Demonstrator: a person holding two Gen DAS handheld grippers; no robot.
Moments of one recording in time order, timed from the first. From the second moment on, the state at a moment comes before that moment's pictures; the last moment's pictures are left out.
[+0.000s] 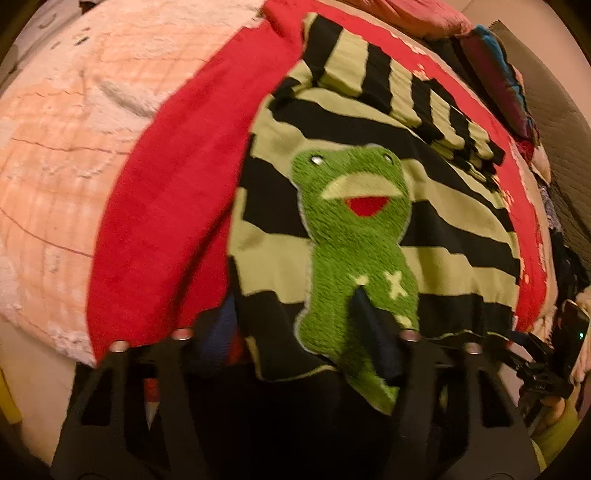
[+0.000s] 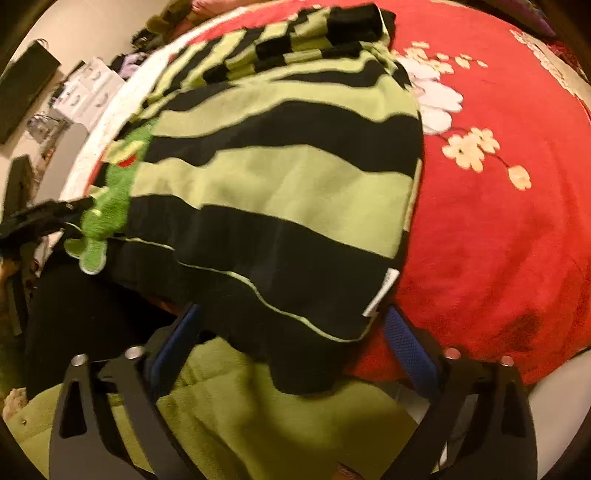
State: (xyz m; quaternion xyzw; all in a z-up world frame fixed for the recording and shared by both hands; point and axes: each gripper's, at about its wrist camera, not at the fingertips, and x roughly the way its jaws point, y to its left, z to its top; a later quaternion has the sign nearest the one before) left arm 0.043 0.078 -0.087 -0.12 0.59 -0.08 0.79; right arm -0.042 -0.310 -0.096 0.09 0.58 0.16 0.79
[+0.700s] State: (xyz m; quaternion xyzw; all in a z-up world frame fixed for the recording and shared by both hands) left arm 0.038 0.051 -0.079 -0.09 0.59 -0.12 0.79; right arm -0.033 -0.326 -0.103 0.14 0.59 0.18 0.77
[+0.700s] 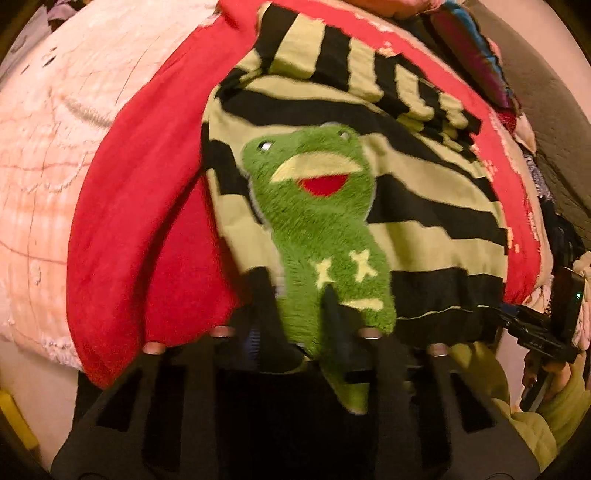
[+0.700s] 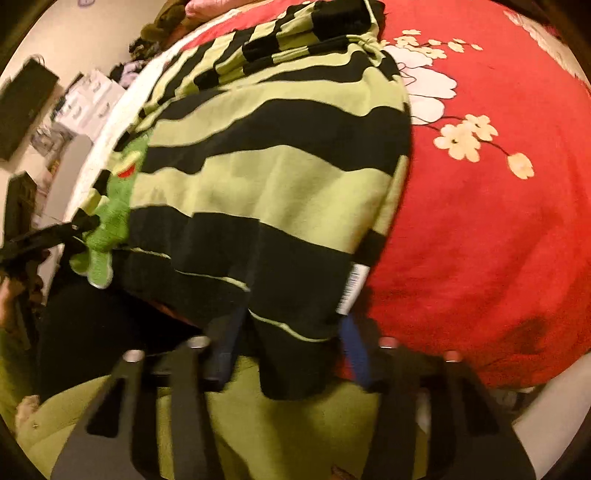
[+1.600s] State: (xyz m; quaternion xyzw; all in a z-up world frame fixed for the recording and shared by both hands) left arm 0.199 0.074 -0.027 -0.24 0.49 -0.12 0.83; right arm 0.155 -0.401 -0.029 0.34 0.46 0.16 0.81
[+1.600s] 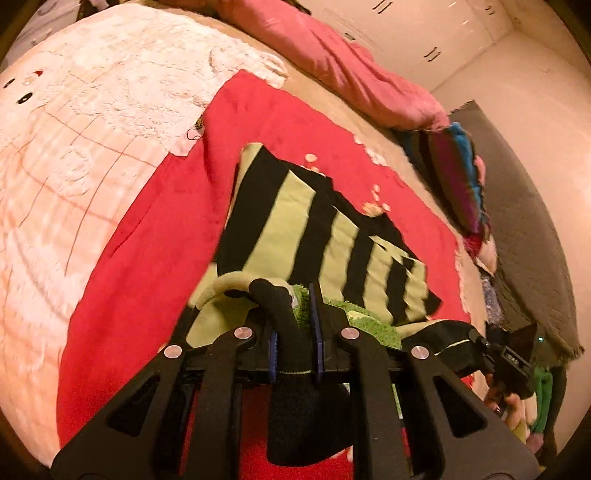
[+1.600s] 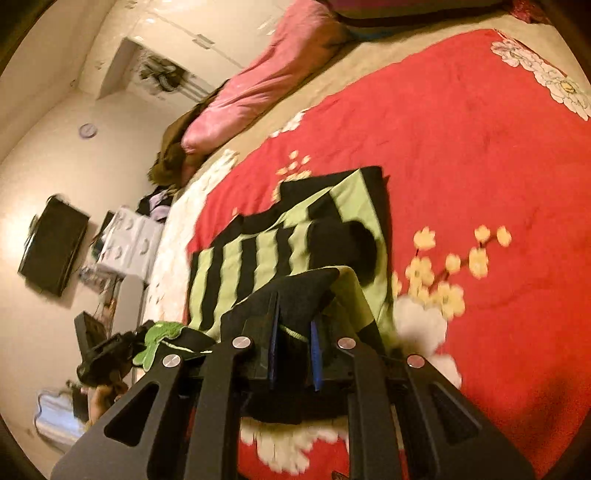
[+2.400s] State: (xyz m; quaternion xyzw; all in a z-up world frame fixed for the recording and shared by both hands) left arm 0.132 0.070 -0.050 -0.26 0.46 -0.17 0.83; right arm 0.118 -0.394 -0.038 0.25 0.46 0.17 0.84
